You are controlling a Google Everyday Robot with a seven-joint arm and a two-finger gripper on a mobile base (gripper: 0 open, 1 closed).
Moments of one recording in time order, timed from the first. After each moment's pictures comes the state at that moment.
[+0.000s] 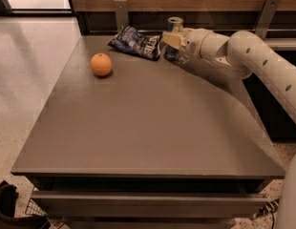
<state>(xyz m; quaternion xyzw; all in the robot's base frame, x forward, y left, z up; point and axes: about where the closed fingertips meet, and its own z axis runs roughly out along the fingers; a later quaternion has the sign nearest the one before) 0.816 -0.097 0.887 -0.25 0.70 0.26 0.62</state>
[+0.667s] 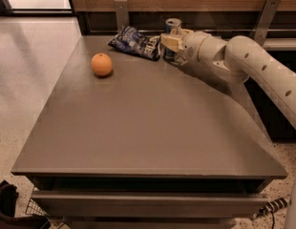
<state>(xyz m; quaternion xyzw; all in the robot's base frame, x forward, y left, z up) 0.810 -0.097 0.880 -0.27 0.68 0.23 0.64</state>
